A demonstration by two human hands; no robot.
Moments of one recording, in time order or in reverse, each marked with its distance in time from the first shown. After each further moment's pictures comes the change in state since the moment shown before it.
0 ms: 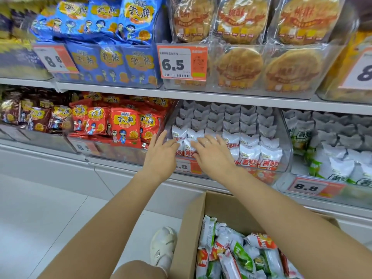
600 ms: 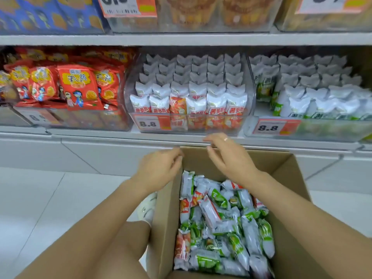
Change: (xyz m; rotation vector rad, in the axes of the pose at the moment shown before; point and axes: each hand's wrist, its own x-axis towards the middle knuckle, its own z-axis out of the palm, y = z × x) left_hand -0.098 0.093 0.015 -0.422 -0.212 0.148; right_hand -0.169 0.040 0.026 0.491 0.133 0.129
